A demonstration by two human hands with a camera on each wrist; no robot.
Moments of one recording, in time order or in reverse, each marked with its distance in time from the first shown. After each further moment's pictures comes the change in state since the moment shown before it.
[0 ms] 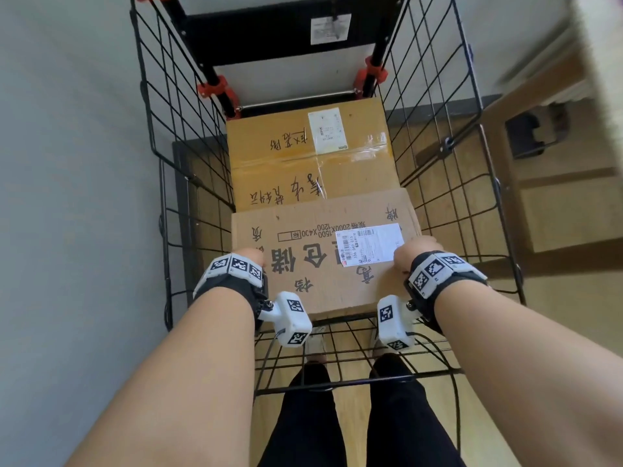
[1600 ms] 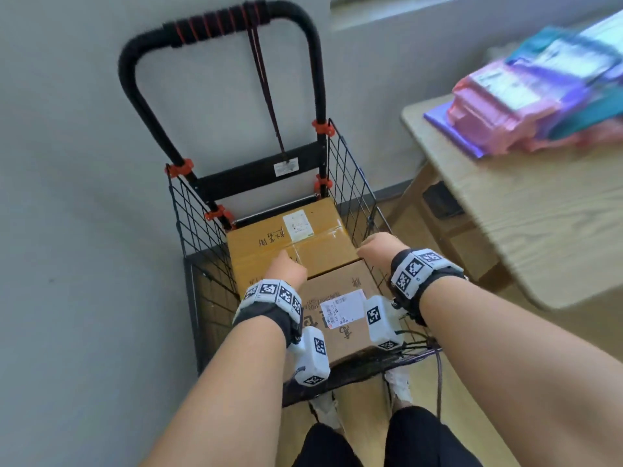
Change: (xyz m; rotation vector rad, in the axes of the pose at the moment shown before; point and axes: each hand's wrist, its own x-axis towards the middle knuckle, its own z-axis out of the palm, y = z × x) left_hand -0.182 0.081 -0.056 -0.580 0.484 0.229; right_hand -0.151 0.039 -0.150 0.335 0.087 -0.514
